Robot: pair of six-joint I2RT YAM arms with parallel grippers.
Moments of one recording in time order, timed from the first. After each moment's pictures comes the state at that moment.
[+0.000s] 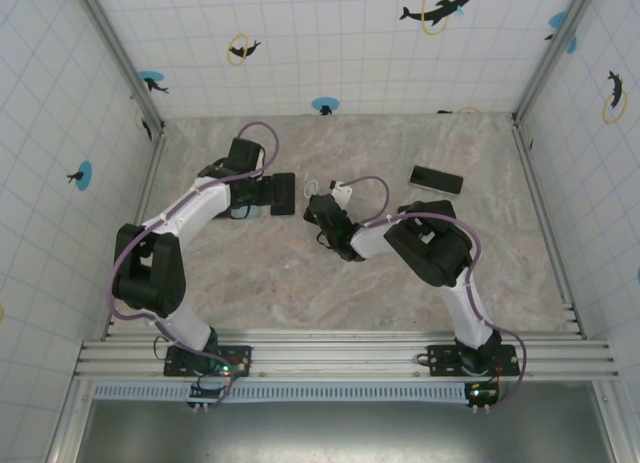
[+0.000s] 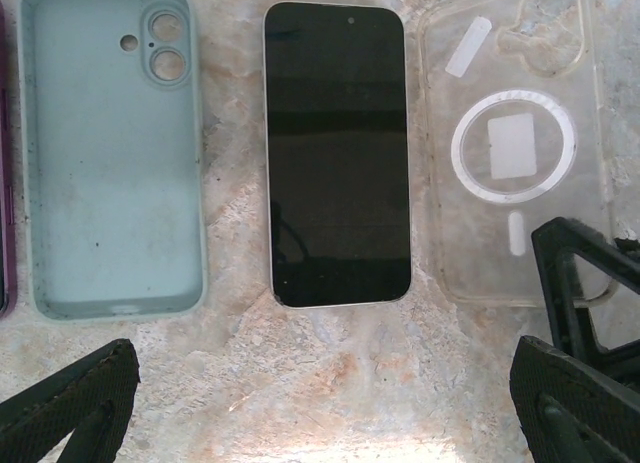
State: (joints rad) left arm -0.33 1.66 1.22 -0.61 0.07 -0.32; right arm 0.88 2.17 1.14 0.57 0.43 0.95
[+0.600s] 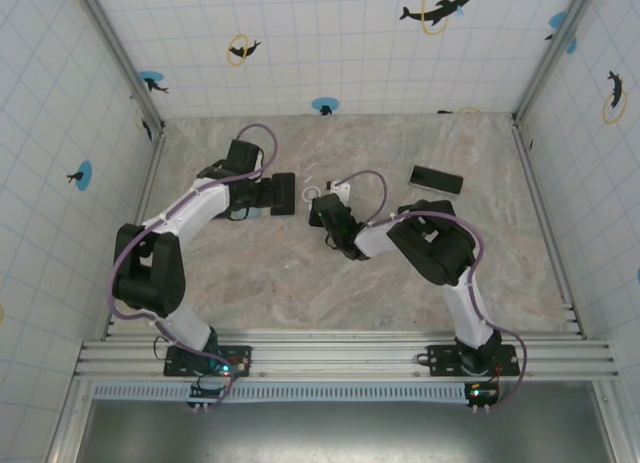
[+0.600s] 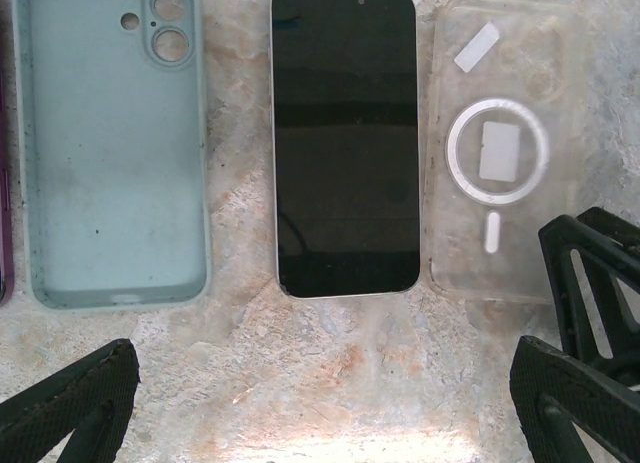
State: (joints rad) left arm -0.32 1.66 1.20 -0.61 0.08 -0.32; right arm 0.84 2.15 1.10 0.54 0.38 0.70
